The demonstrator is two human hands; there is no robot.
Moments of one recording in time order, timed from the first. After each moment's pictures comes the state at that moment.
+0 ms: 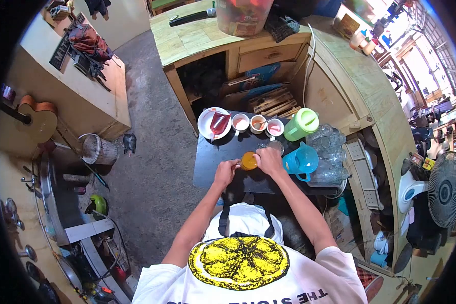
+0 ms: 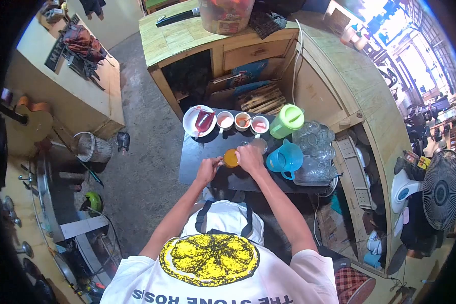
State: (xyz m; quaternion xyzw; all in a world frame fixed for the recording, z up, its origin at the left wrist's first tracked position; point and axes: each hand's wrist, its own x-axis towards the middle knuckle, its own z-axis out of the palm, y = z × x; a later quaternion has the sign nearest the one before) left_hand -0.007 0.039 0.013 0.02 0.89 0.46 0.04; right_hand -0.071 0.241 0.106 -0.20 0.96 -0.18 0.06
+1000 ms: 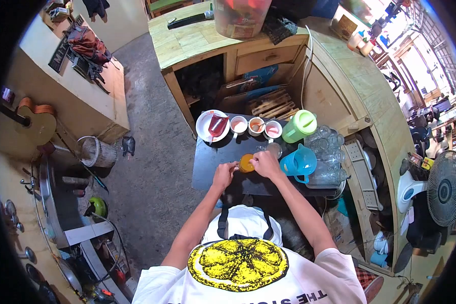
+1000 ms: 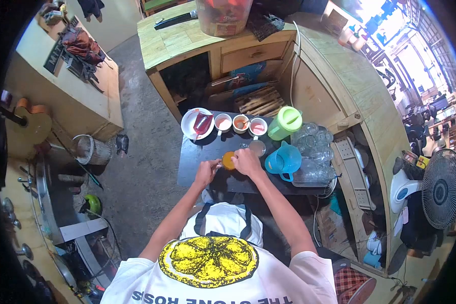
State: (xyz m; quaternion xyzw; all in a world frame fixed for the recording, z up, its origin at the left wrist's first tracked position) left_hand -0.008 0.039 0.010 0.00 0.88 0.48 0.06; right_hand -0.072 0.245 0.105 -0.21 0.95 -0.22 0.11
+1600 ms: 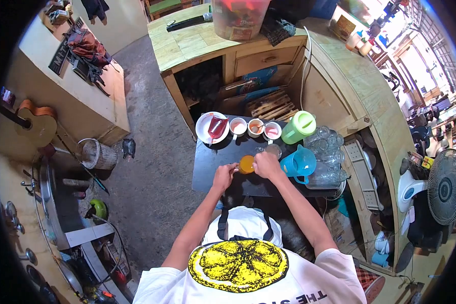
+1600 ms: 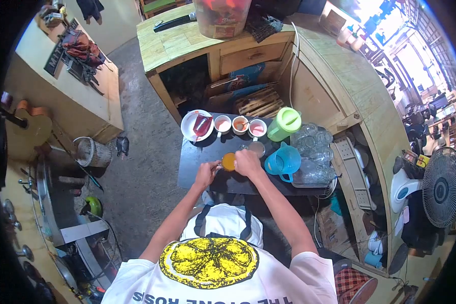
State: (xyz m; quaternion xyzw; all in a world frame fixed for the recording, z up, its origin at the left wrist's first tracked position) left_hand -0.008 0.040 0.013 0.00 0.89 0.46 0.06; right_hand -0.075 0.246 0.108 -0.24 0.95 -0.14 0.12
